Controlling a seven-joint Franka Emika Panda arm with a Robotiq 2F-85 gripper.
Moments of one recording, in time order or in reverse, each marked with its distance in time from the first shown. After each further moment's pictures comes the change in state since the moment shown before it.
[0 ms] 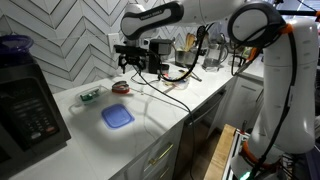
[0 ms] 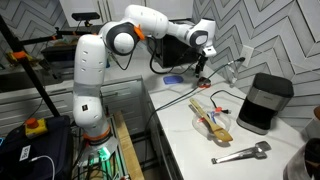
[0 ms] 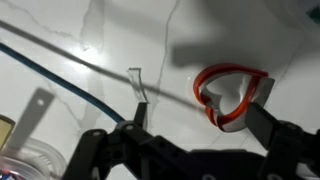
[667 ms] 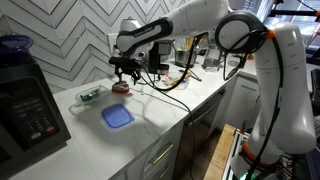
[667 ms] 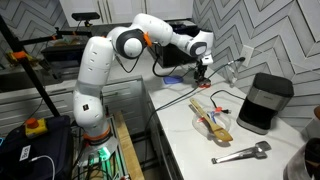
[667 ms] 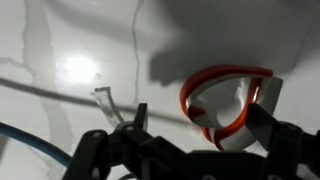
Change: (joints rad) arm 0.025 0.107 -0.006 0.004 0.006 0.142 0.146
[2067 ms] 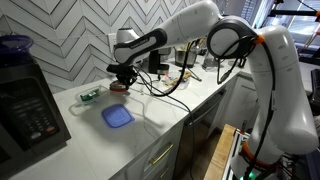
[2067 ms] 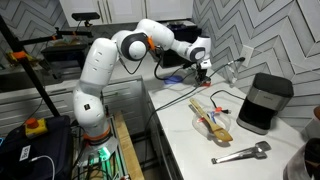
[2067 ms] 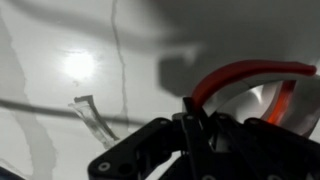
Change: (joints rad) arm 0.050 0.067 -0.039 0.017 -0.055 0.057 0.088
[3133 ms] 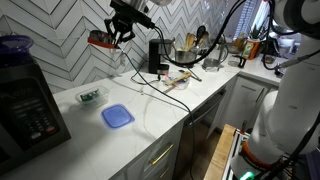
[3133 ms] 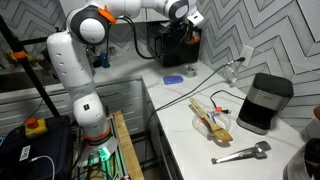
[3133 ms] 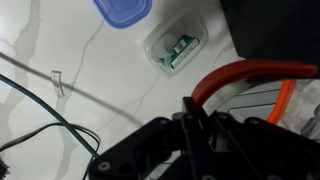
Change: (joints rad) arm -0.019 -0.511 0.101 -0.137 0.224 -0.048 -0.466
